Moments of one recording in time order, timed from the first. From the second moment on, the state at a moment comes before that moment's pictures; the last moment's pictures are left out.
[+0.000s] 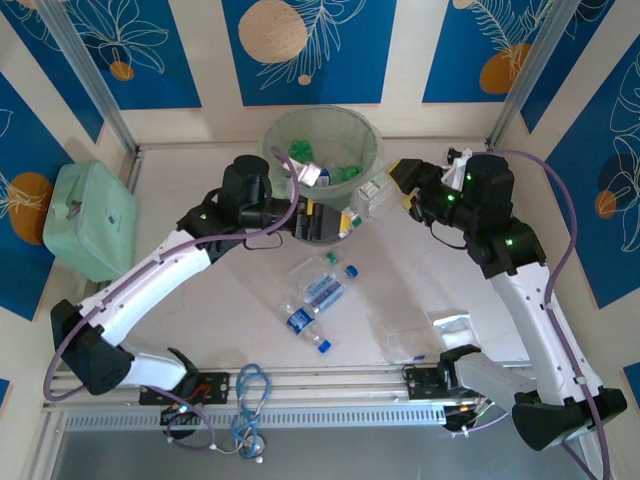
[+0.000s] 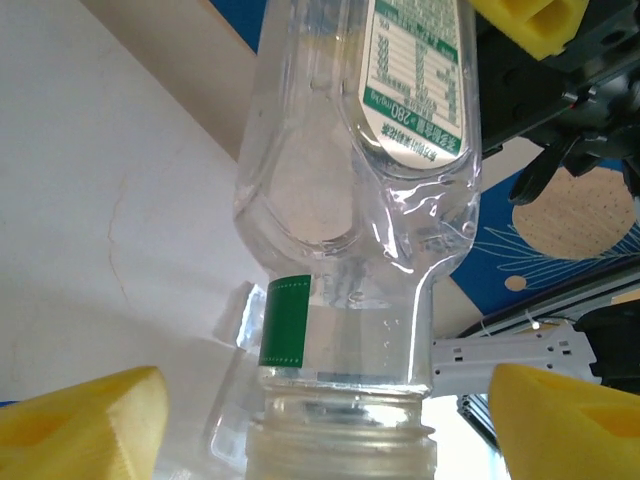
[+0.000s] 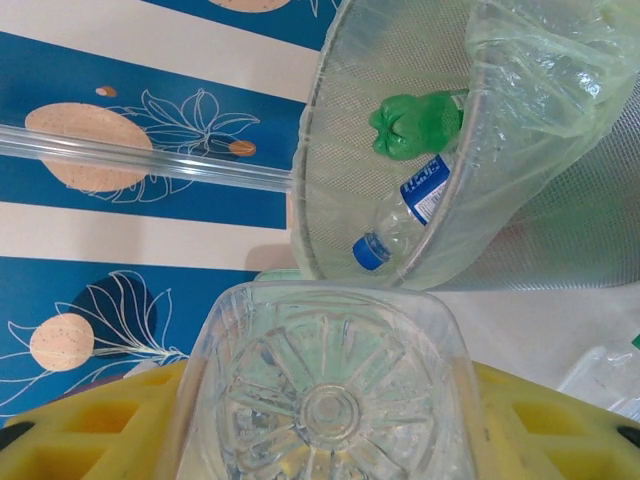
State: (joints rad) left arm -0.74 1.38 1.34 -0.33 0.72 -0.54; right arm 0.27 1.02 1.26 -0.56 -0.42 1.16
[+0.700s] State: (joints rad) left arm -0.76 1.39 1.38 -0.38 0.62 -0.49; right arm 0.29 1.04 1.29 -0.59 -0.40 1.16
